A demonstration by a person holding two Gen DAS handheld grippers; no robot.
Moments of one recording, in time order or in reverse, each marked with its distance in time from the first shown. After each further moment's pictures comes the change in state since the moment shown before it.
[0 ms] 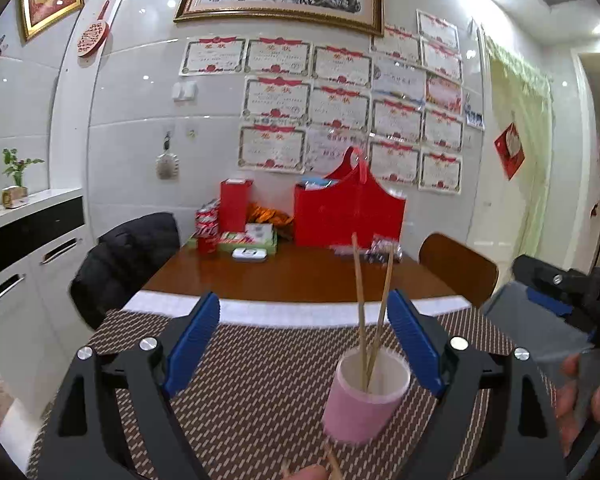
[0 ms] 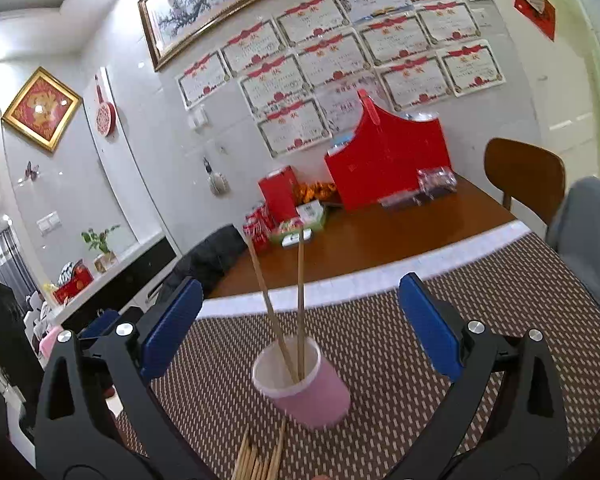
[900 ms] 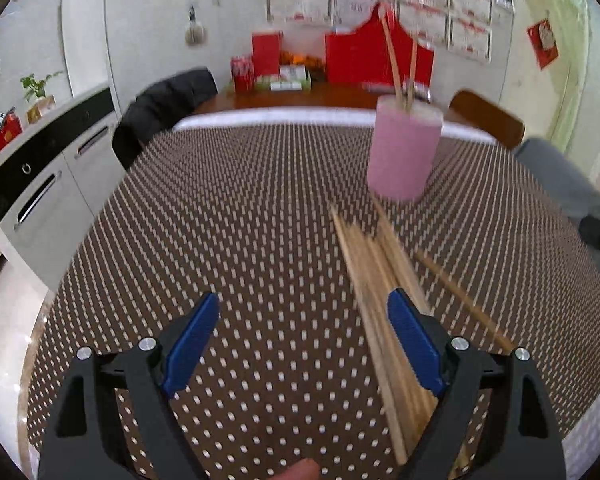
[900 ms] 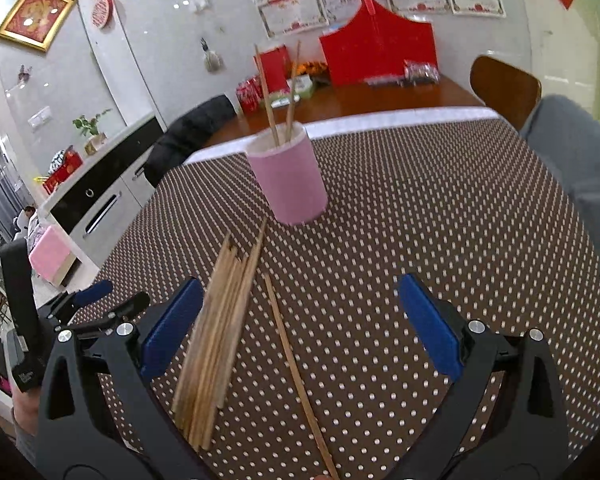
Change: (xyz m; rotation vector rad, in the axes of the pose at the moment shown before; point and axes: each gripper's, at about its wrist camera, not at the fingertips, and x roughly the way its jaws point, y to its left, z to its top) left arm -0.060 0.024 -0.147 0.029 0.514 0.110; right arm -0.059 0.005 -0.134 -0.075 0.388 -0.087
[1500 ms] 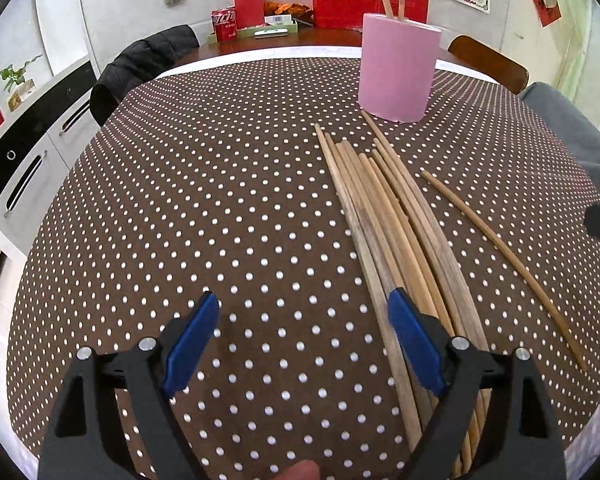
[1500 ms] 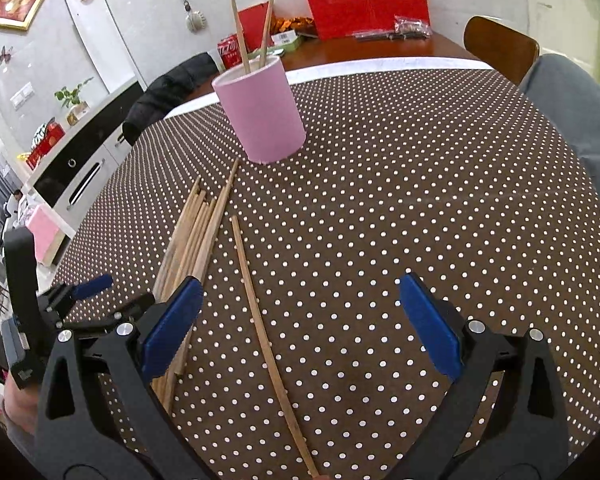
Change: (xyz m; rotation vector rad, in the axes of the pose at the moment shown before) left arm 0.045 -0.016 -0.027 0.048 0.147 0.005; right arm 0.028 -0.012 -0.027 -0.019 0.128 -0.042
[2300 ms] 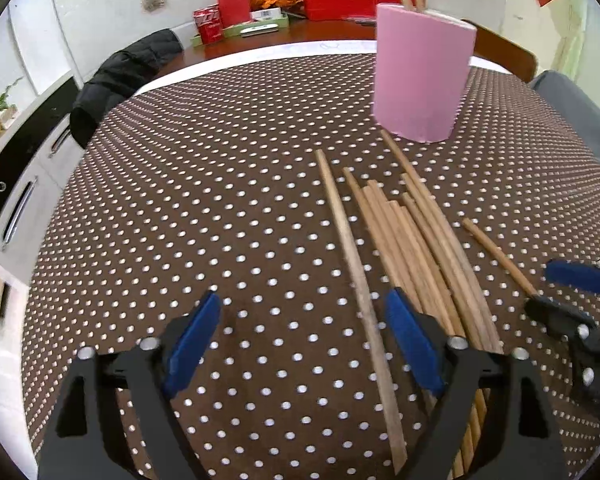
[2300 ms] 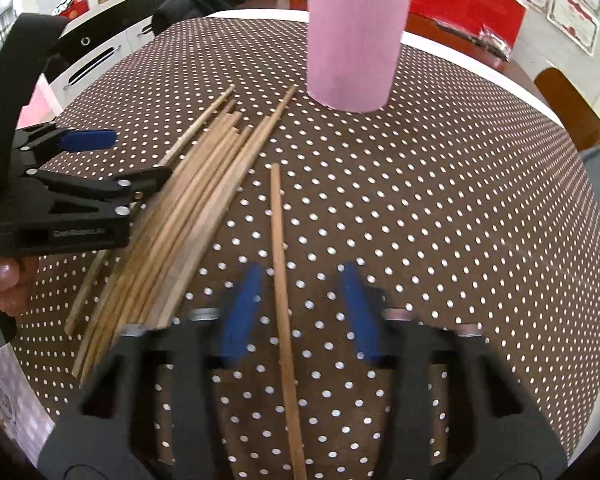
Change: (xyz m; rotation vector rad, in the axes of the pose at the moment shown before) left arm 0.045 0.010 0.070 0.067 0.039 -0.035; right arm 0.070 0.064 0.005 -0.380 0.189 -0.061
